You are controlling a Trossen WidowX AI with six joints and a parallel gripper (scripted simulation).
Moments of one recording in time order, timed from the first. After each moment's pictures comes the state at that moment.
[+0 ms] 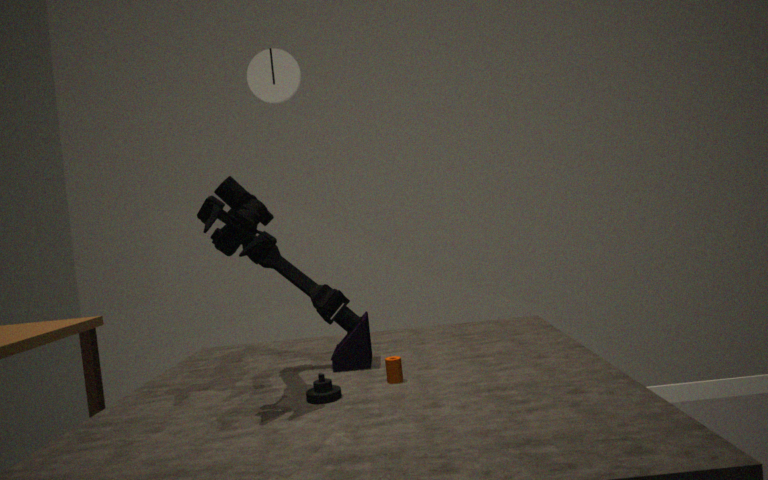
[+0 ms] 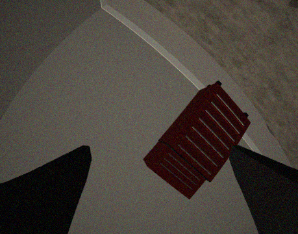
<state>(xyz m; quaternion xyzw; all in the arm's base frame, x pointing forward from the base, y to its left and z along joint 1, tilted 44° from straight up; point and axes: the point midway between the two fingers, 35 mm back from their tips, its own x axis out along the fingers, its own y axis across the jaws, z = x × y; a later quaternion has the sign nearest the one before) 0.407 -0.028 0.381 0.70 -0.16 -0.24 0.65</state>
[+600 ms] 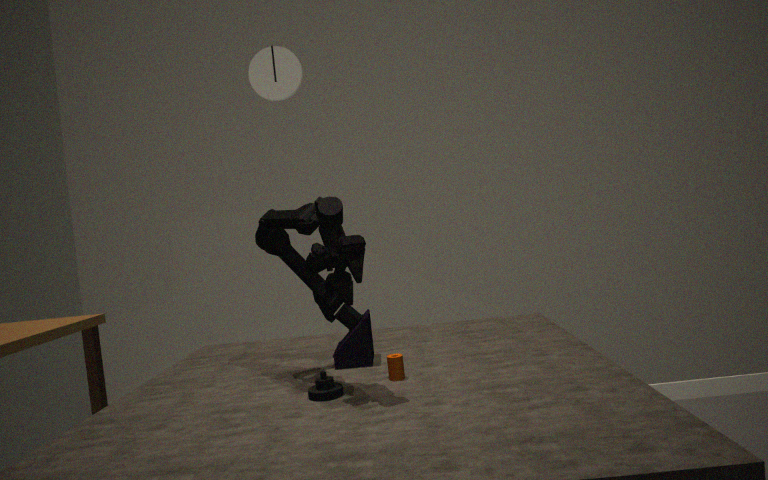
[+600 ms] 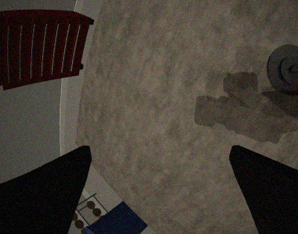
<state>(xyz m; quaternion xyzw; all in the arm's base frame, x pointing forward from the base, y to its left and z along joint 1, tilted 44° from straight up) 0.401 0.064 0.107 0.29 0.32 -0.39 0.81</state>
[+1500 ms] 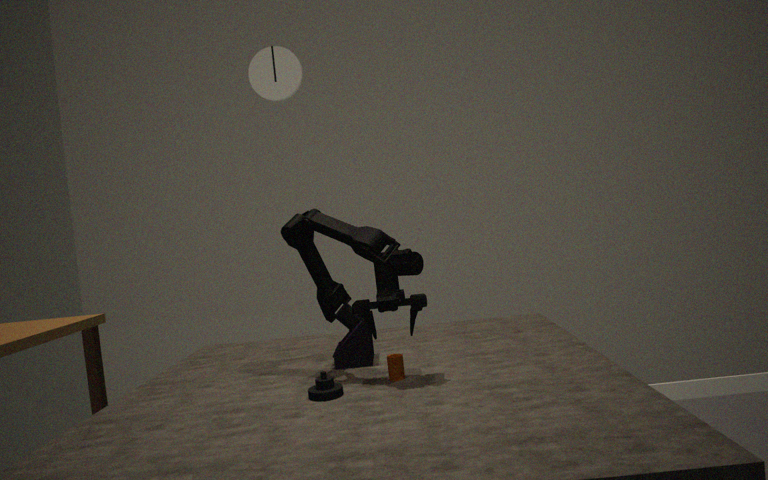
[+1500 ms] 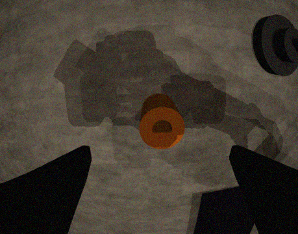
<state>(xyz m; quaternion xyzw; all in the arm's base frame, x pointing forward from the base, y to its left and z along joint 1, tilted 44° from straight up) 0.272 0.058 -0.047 -0.17 0.65 -0.35 0.65</state>
